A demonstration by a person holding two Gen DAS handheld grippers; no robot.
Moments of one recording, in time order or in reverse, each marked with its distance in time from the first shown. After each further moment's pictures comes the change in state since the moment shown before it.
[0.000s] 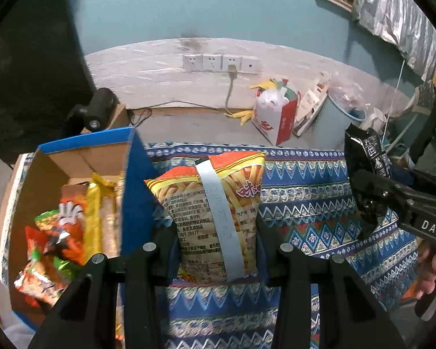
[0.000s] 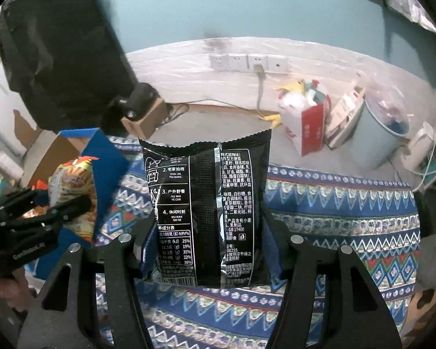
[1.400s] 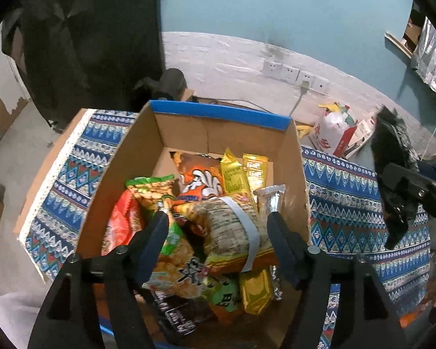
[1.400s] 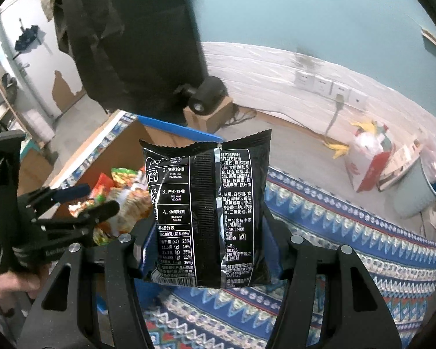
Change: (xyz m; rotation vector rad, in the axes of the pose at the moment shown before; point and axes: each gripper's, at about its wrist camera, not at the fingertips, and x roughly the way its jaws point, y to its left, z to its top) left arm -0.034 0.162 -0.042 -0.217 -0.019 0.129; right arm 0.026 0.182 0.031 -0.226 0.018 0.145
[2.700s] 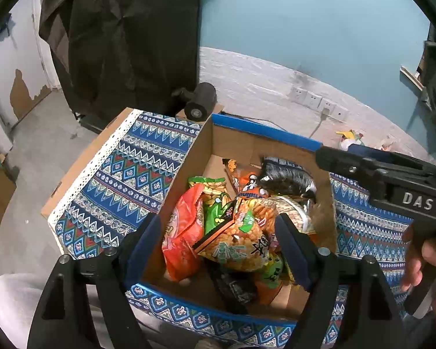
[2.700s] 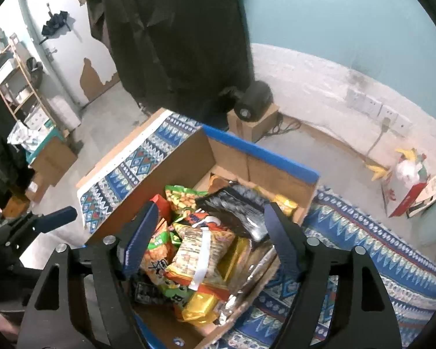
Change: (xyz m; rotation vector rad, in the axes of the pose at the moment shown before) left arm -0.059 0.066 -0.019 -0.109 -0.084 0.048; right arm 0.038 0.091 0.038 -0.093 0.002 0.109
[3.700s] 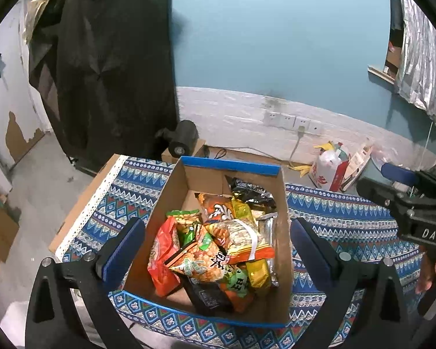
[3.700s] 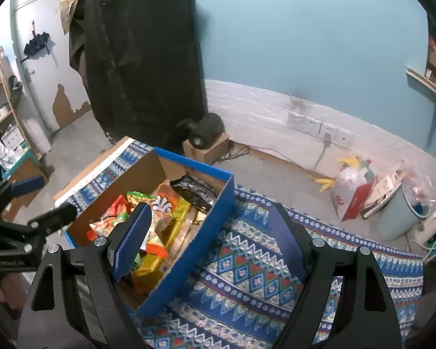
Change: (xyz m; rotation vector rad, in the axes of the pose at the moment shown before) left arm -0.059 -0.053 0.001 0.127 -0.166 -0.028; right arm -0.104 -0.037 -0.049 0.025 -0.171 -0.198
